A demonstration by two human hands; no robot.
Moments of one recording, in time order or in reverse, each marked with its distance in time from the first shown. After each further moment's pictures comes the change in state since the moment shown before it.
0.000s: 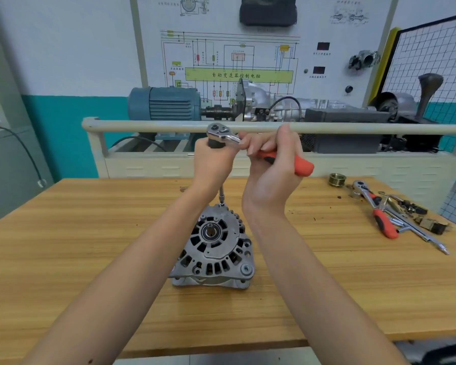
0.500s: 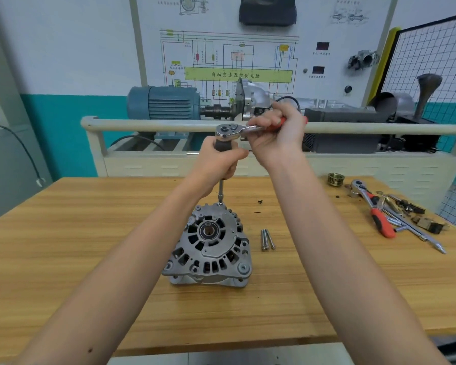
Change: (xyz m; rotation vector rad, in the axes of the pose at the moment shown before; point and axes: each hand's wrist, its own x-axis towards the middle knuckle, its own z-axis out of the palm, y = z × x) left_hand 0.000 0.002 -0.008 0.041 -0.295 0.011; right_hand 0.074 -0.007 -0.006 0.180 0.199 0.622
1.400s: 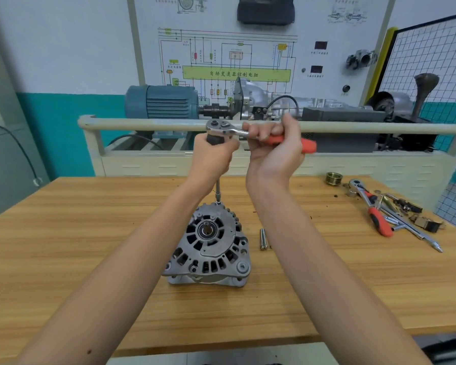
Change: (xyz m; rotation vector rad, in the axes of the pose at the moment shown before) left_hand 0.005 0.003 0.007 -0.041 0.280 -0.065; right_hand -0.029 0.030 -0.011 -0.084 -0.046 -0.407
